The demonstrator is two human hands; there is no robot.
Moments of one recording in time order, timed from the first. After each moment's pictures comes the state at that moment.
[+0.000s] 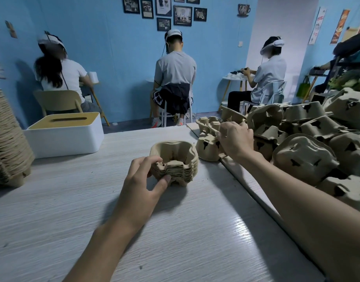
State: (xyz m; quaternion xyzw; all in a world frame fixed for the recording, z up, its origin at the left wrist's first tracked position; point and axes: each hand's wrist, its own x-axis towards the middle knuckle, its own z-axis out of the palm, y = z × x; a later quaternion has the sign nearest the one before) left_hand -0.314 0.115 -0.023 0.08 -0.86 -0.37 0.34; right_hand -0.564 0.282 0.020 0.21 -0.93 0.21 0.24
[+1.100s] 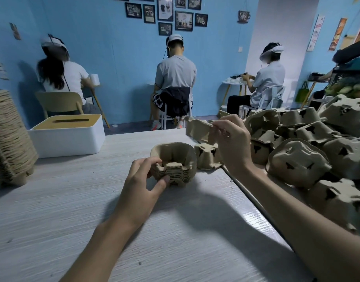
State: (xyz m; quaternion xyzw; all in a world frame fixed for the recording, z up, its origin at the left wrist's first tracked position) left_hand -0.316 0.115 -0.024 0.08 -0.86 -0.37 0.35; right_hand -0.497 0.285 0.036 0.36 -0.70 0.48 0.39
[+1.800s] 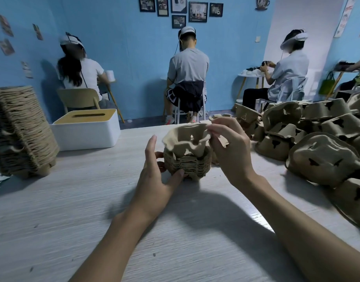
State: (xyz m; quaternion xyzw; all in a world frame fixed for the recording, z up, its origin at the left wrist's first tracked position) left_hand -0.318 0.116 -0.028 0.08 -0.83 -0.43 0.35; right_hand -0.464 0.262 0.017 0.44 -0.66 0.49 0.36
